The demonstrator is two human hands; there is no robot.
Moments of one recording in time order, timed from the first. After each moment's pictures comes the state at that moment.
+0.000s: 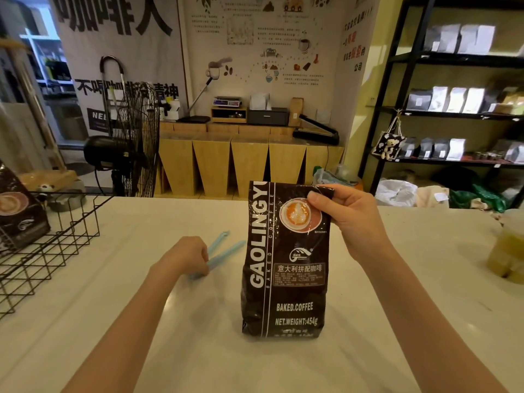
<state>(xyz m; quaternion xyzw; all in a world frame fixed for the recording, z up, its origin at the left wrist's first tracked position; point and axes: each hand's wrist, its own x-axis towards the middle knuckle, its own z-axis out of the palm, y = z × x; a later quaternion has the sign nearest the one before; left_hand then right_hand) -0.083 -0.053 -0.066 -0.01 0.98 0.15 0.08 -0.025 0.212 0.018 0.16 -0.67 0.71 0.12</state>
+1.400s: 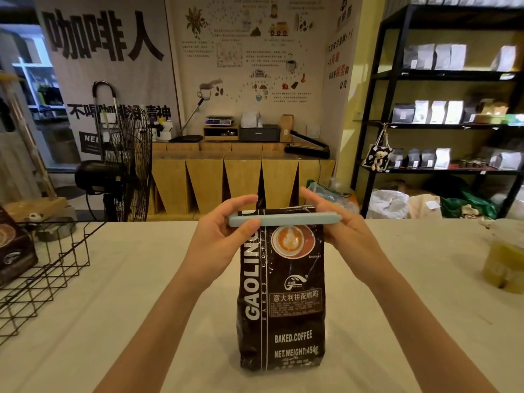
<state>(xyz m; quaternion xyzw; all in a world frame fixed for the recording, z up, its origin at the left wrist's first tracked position) -0.012 0.018 0.025 0.24 0.70 0.66 -0.12 -0.026 0.220 0.019 0.23 -0.71 0.65 0.11</state>
